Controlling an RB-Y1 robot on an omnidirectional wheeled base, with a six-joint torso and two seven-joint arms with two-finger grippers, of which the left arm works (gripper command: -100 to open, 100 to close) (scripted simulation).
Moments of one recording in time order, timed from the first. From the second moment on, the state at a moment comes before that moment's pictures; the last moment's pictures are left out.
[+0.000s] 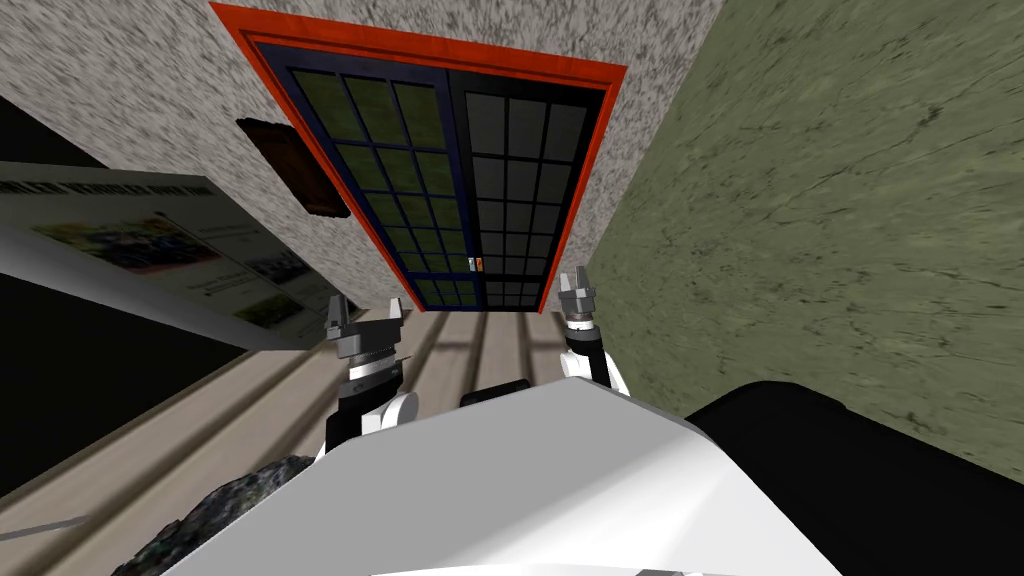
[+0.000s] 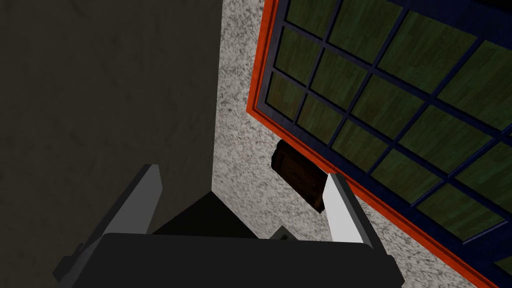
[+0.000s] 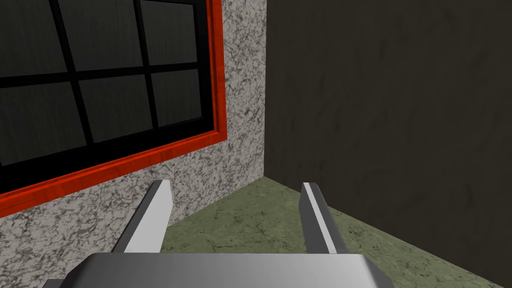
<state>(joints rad) 0.50 0.04 -0.08 -2.15 0.12 -0.59 0.21</state>
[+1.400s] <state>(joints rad) 0.41 0.08 -0.14 -1.85 0.16 -0.64 0.46</state>
